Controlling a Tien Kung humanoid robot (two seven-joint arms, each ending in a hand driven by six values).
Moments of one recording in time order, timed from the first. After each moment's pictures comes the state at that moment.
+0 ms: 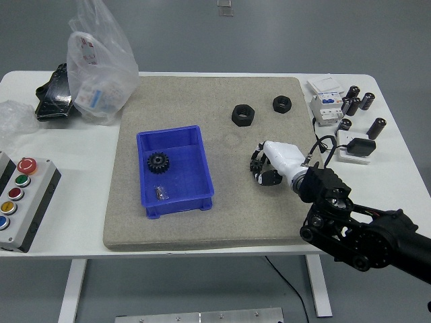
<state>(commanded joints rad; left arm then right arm) 0.00 0.09 -1.58 -0.18 1.51 0.16 0.13 0.63 -0.31 0.46 1.22 -1.79 -0.26 -0.47</state>
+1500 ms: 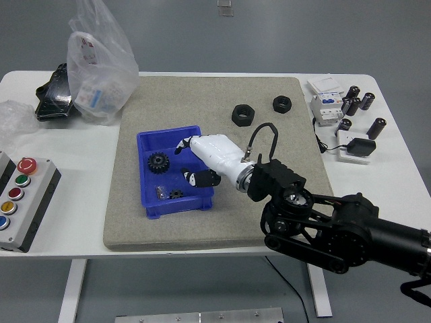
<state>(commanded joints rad) 0.00 0.09 -1.58 -0.18 1.51 0.16 0.13 0.74 -0.21 0.40 1.40 -1.78 -0.23 -0.41</state>
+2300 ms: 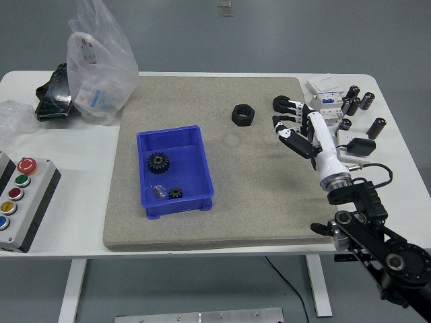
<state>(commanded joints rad) 0.01 0.08 -1.60 -0.18 1.52 0.16 0.12 0.22 -0.28 0.98 1.37 -1.07 -0.45 0.23</state>
